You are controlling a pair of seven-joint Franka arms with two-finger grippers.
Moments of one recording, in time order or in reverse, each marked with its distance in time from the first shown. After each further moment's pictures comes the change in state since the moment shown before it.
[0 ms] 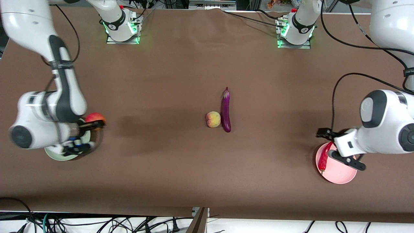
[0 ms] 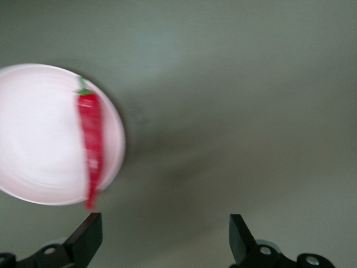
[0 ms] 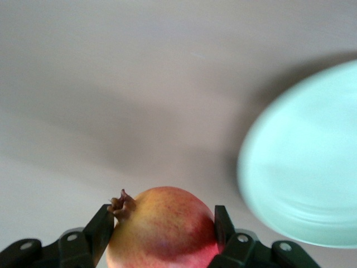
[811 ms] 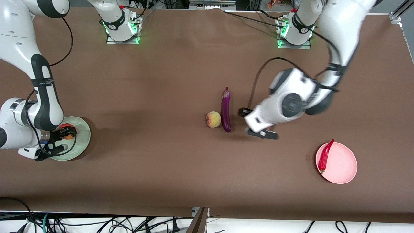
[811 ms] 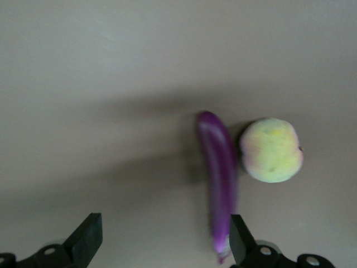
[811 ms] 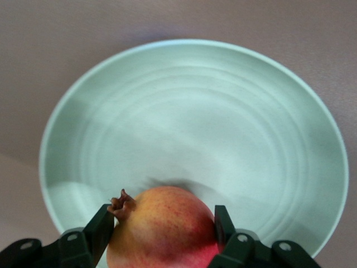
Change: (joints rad) left arm -0.209 -0.029 -0.255 -0.349 -0.002 0.372 -0.672; right arm -0.164 0.131 -0.002 -0.006 -0.116 0.286 -0.258
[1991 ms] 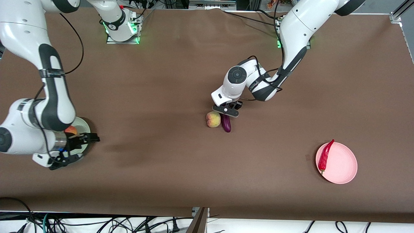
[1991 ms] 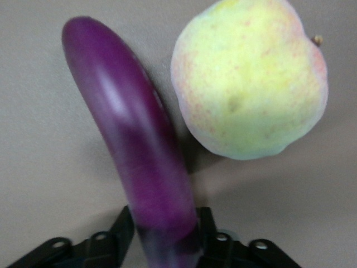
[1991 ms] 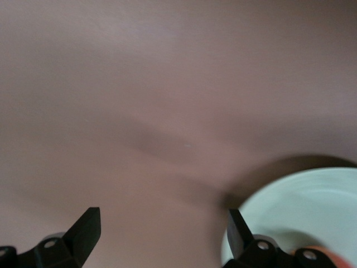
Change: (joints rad) left arm -0.160 0.074 0.025 -0.258 0.331 0.411 -0.253; right arm 0.183 -0.048 0.050 0.125 0.197 -0.132 0.289
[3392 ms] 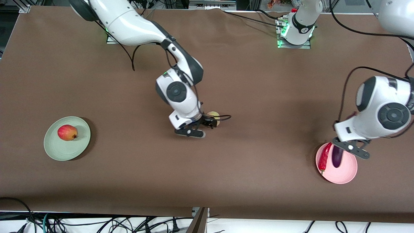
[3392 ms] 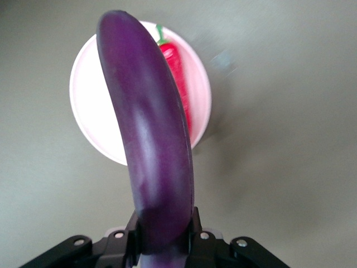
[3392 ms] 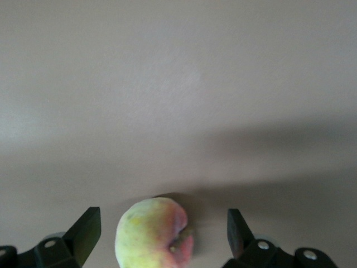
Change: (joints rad) left arm 0.577 -0.139 0.110 0.338 0.108 -0.559 1.087; right arm 0.599 0.105 0.119 -0.014 -0.128 0.464 1.224
